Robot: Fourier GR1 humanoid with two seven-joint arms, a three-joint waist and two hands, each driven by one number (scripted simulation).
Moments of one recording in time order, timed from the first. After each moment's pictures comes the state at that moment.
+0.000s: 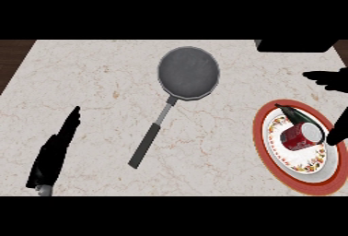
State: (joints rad) left arm 0.04 0.43 -0.22 -1.56 0.05 0.23 0.11; right arm -0.55 -0.85 0.20 -1.31 -0.19 0.69 0.75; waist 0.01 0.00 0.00
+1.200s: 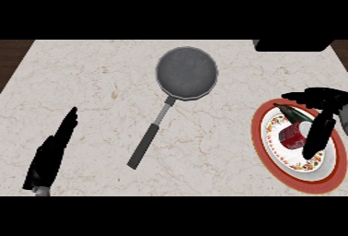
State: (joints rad) left arm 0.06 0.38 -0.15 -1.58 -0.02 0.17 0.12; right arm -0.51 -0.72 0.28 -1.32 -0.06 0.74 0.88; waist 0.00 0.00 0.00
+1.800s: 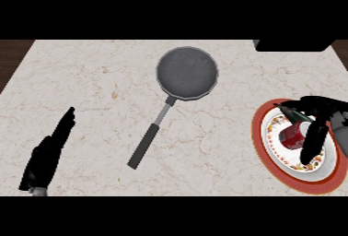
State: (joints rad) left arm 0.07 0.35 -0.10 -1.59 -0.05 0.12 0.12; right arm -0.46 -0.65 0.23 -1.28 0.09 0.78 0.83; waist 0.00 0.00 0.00
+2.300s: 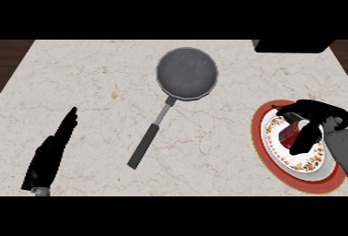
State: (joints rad) left arm 0.08 0.31 -0.08 -1.60 -0.09 0.08 0.13; right arm -0.42 -0.58 0.18 -1.26 0.25 0.76 0.75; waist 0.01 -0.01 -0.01
